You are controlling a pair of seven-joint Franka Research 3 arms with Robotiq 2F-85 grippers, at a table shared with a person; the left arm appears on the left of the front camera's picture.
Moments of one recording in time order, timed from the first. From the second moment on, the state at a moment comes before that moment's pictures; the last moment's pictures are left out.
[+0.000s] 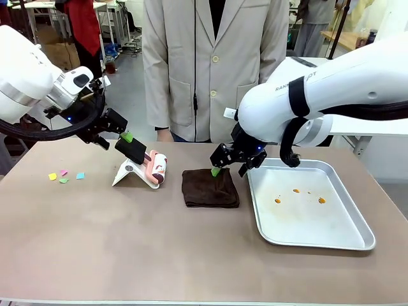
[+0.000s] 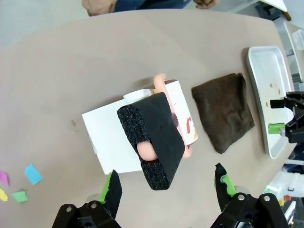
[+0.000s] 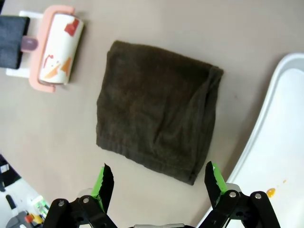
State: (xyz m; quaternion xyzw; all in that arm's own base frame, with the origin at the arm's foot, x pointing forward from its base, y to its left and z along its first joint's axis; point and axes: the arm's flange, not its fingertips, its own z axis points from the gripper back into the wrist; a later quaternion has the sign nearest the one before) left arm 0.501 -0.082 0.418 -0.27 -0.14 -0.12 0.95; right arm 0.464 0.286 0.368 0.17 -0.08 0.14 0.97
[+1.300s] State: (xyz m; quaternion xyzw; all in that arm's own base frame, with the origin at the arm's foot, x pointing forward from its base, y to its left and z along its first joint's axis) left arm 0.506 -0.092 0.403 -0.27 -0.11 -0.09 0.95; right arm 0.512 0.344 0.296 0.04 -0.08 0.03 1.00
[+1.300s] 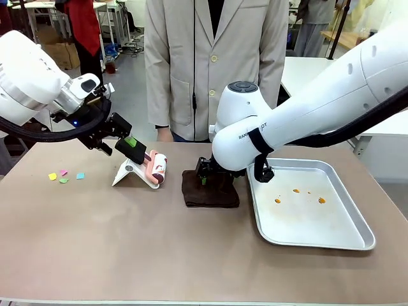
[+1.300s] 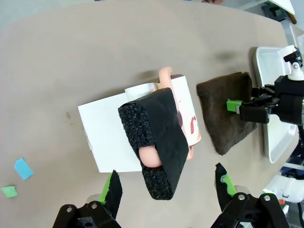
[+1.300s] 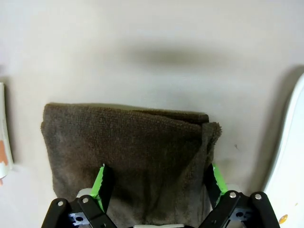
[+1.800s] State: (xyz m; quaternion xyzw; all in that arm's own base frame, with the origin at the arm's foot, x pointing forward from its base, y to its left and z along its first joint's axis) left arm 0.525 -0.095 0.398 -0.29 -0.12 -0.06 0.95; right arm 0.512 0.345 0.296 0.04 -0.08 0.03 1.00
